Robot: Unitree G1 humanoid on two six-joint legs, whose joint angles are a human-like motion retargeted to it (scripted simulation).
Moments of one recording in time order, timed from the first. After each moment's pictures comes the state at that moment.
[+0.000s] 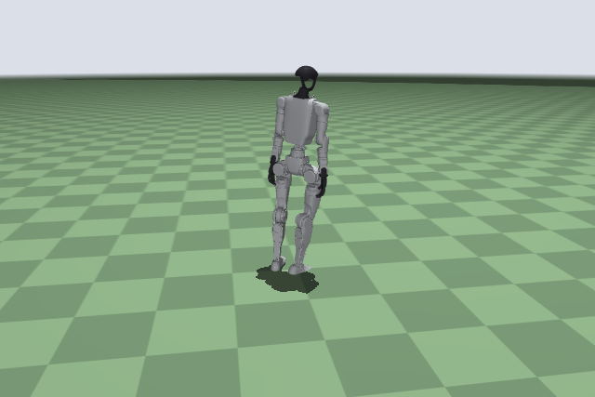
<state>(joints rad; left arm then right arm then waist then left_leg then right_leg) 0.00 0.05 -0.07 1.58 -0.22 0.16 -0.02 0.02 -0.11 -0.05 1.45 -0.78 0.14 0.06 -0.07 0.03 0.03 0.12 -0.01 0.34 0.01 -0.14 0.00 0.08 0.02 -0.24 -0.01 0.07 -0.06</state>
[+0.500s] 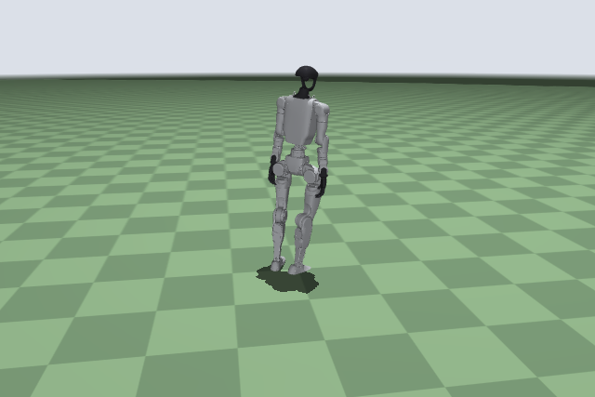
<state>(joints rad) 0.00 0.04 -0.06 1.59 -0.22 0.16 -0.02 0.02 -0.11 -0.04 1.45 -0.79 0.14 0.08 -0.08 0.04 0.03 0.12 -0.01 0.34 0.01 -0.14 0.00 0.08 0.02 -0.24 -0.01 0.06 -0.06</state>
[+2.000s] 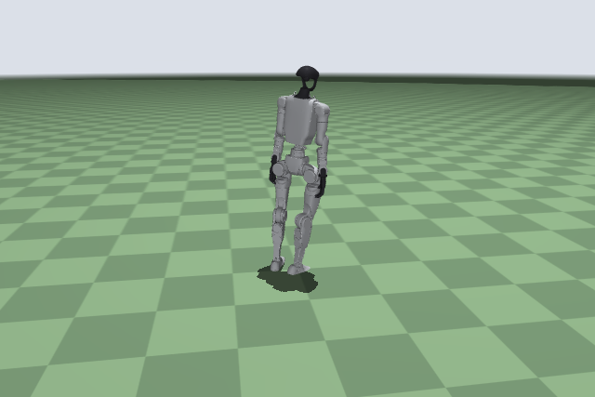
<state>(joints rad) 0.00 0.03 -0.05 1.59 -0.22 0.15 -0.03 0.02 -0.11 -0.03 1.45 -0.79 0.13 0.05 -0.09 0.05 0.02 0.11 -0.01 0.34 0.02 -0.14 0.00 0.07 0.02 -0.24 -0.01 0.06 -0.06</state>
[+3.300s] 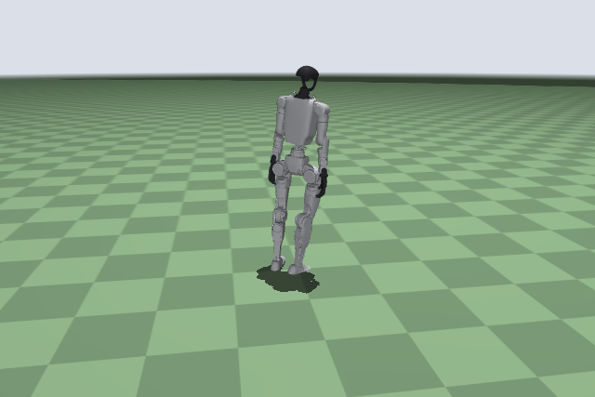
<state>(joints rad) -0.01 0.04 -0.07 1.59 -0.21 0.16 -0.04 0.01 -0.12 -0.04 1.45 -0.81 0.13 0.06 -0.08 0.05 0.03 0.11 -0.02 0.33 0.02 -0.14 0.00 0.08 0.01 -0.25 -0.01 0.06 -0.06</state>
